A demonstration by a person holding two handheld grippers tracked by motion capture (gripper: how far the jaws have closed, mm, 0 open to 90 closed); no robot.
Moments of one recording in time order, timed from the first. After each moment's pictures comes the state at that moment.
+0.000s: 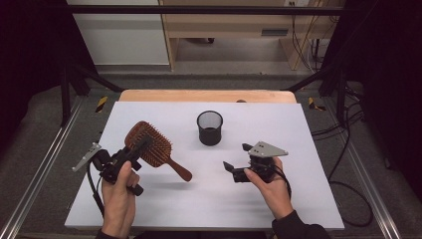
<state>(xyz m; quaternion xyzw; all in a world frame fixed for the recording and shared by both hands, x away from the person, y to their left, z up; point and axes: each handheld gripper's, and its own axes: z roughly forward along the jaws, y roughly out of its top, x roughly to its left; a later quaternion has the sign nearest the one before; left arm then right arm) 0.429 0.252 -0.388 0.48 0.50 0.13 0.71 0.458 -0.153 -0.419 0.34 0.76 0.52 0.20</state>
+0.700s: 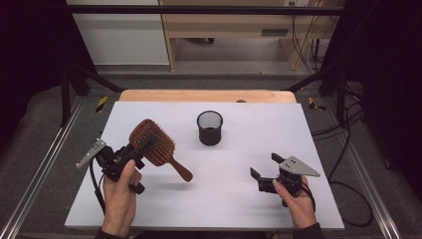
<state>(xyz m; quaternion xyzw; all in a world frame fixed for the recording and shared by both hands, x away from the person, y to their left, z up) 0.433 0.242 -0.375 0.50 0.47 0.13 0.71 0.427 -0.216 -0.447 0.40 0.71 0.53 0.26</state>
